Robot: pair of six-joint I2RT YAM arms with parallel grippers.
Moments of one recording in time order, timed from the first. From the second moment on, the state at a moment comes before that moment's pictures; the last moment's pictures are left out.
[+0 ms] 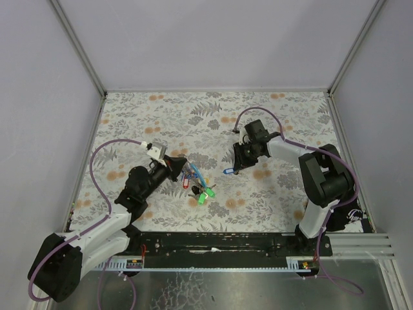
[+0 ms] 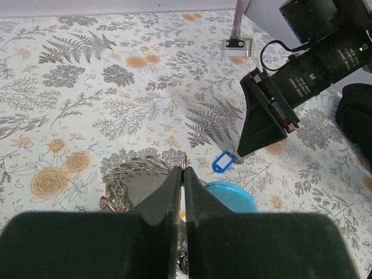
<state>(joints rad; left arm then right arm) -0.51 0.87 0.24 0.61 0.13 -0.29 0.44 1.80 1.09 -0.41 -0.37 0.17</state>
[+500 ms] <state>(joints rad) -0.51 0.87 0.24 0.61 0.13 -0.29 0.44 1.83 1.09 -0.40 -0.38 0.17</state>
